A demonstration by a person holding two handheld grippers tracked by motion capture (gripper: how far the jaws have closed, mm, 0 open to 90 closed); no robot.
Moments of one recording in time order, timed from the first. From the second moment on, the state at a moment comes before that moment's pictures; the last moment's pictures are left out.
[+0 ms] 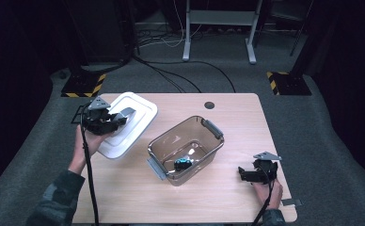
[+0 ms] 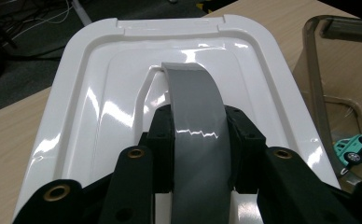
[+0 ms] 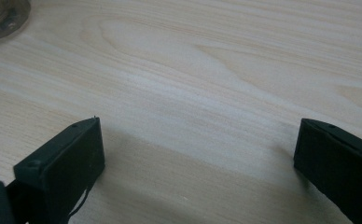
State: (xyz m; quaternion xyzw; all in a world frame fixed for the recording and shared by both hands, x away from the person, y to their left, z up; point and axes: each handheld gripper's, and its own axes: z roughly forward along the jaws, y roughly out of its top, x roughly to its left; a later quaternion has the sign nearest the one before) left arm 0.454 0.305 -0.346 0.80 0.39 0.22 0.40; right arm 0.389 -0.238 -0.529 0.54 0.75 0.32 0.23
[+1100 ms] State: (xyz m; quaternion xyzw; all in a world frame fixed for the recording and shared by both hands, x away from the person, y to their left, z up) left arm 0.444 0.222 -0.315 0.84 0.31 0.17 0.41; right arm 0.390 -0.237 -0.529 0.54 0.74 0.32 0.23
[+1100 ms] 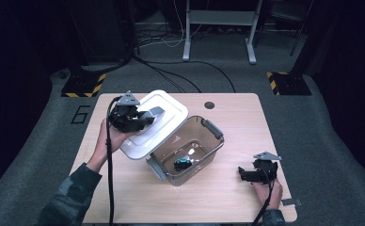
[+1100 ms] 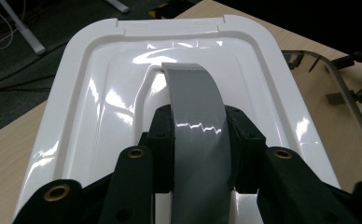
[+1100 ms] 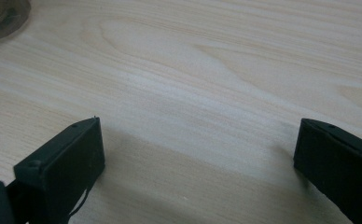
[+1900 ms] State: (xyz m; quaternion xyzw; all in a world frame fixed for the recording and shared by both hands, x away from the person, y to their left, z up) left arm 0.440 0.165 -0.323 0.86 0.27 0.14 0.40; right arm 0.389 -0.238 -0.529 0.54 0.75 0.32 0.23
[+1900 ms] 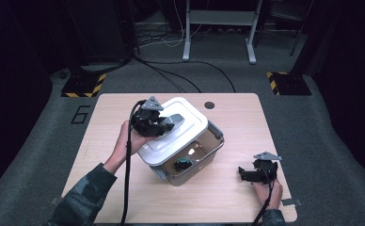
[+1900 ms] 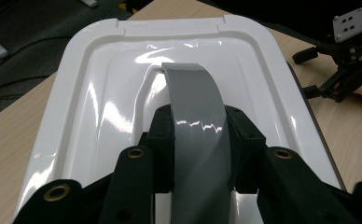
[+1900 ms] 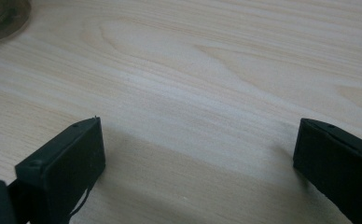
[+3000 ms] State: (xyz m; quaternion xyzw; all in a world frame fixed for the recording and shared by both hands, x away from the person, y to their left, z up) left arm 0.444 0.109 -0.362 0.88 0.27 0.10 0.37; right arm 0.389 -0.239 -0.529 0.54 0.75 0.32 0.23
